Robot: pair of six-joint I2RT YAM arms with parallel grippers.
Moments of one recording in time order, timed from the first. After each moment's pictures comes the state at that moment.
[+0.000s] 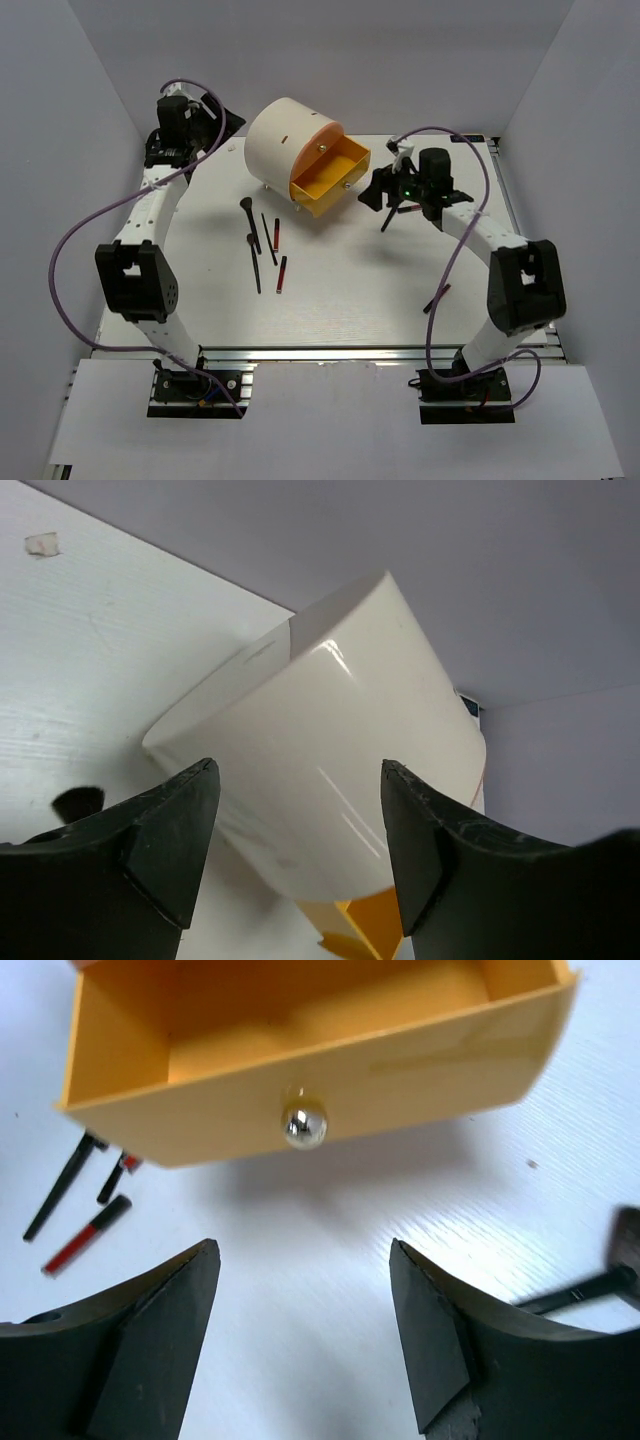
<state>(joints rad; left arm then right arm) -0.03 1.80 1.68 -0.21 0.25 -0.70 0.30 1.70 1.17 0.08 -0.57 0.04</state>
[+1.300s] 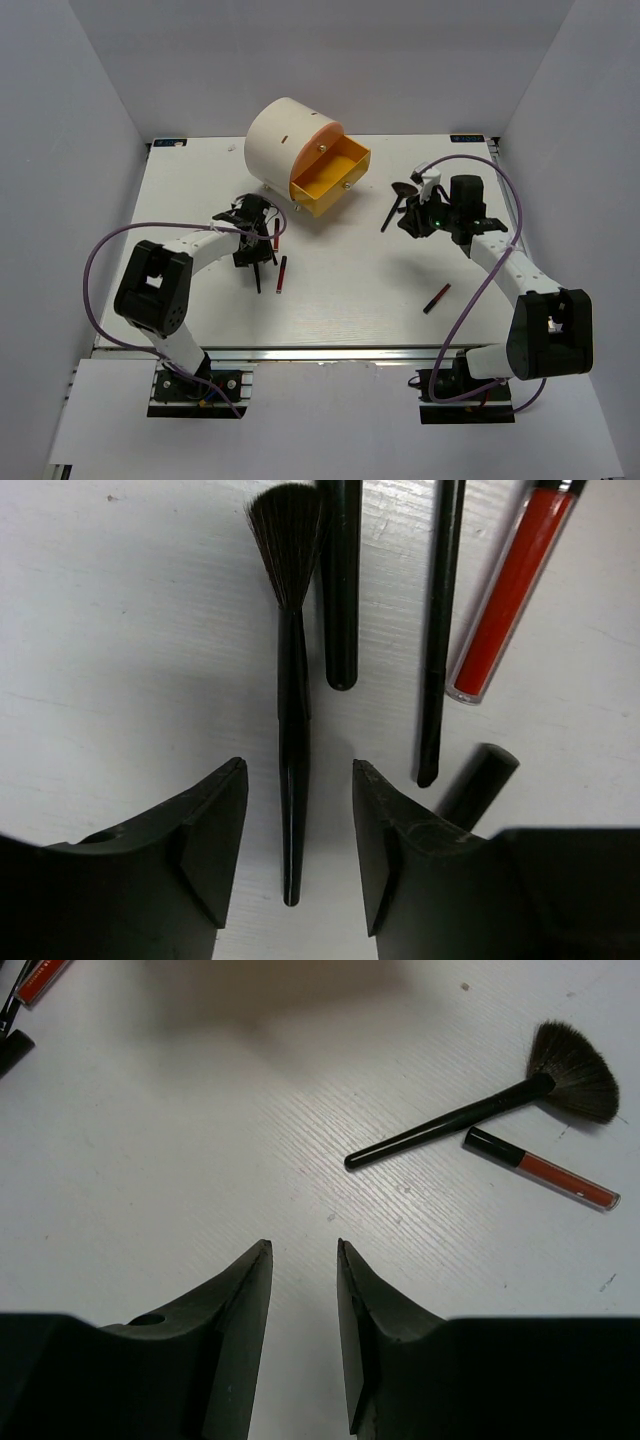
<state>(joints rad) -0.39 1.67 1.01 -0.52 -0.23 -0.58 0.16 1.37 0.90 -0.17 -0.54 -0.27</state>
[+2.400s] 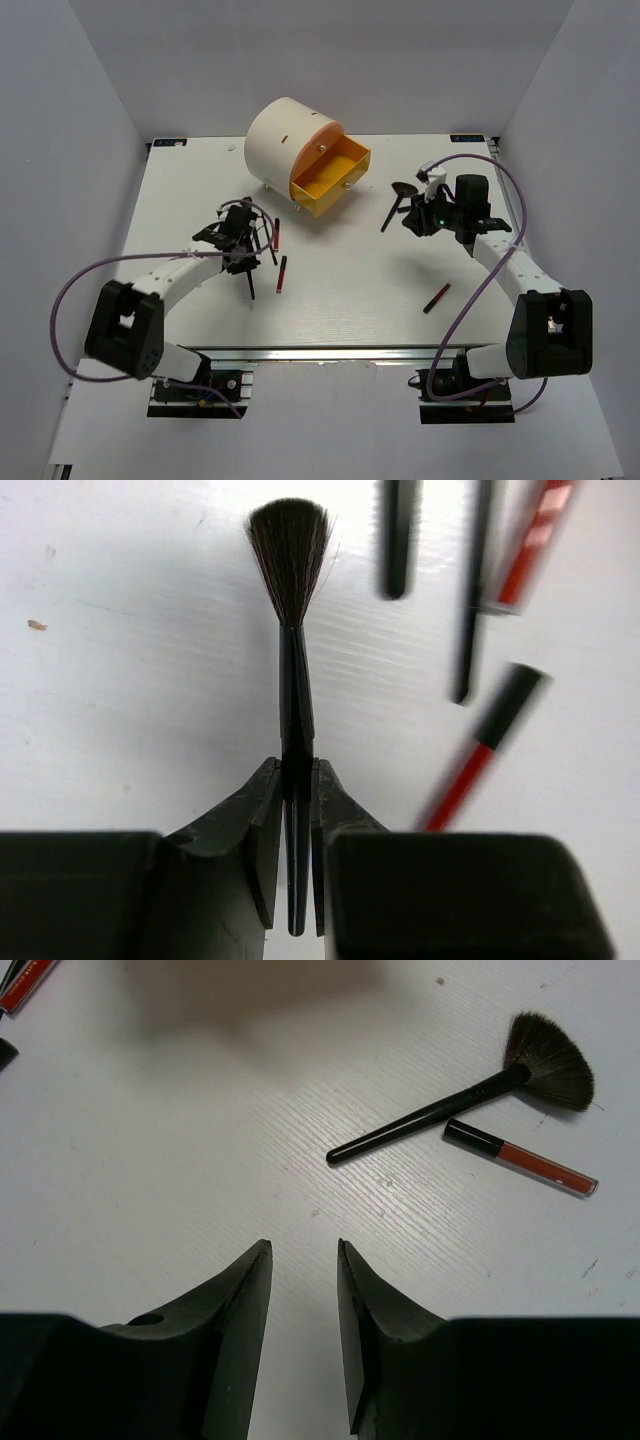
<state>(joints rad) -0.40 1.48 0.85 -0.52 -0.26 -0.60 0.12 1.37 0.90 -0.16 -0.54 -0.26</state>
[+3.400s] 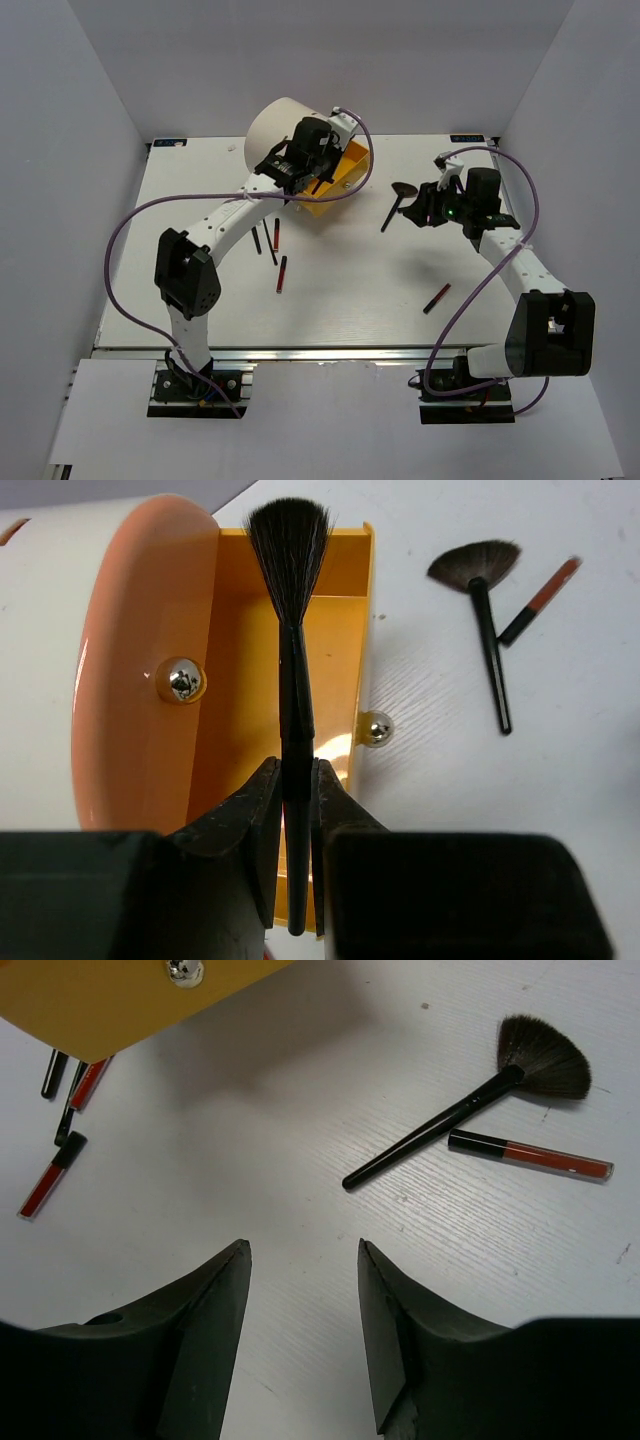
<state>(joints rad) -0.64 1.90 1.82 -0.38 -0.10 0.10 0.06 1.37 0.94 -0.14 -0.59 -0.04</state>
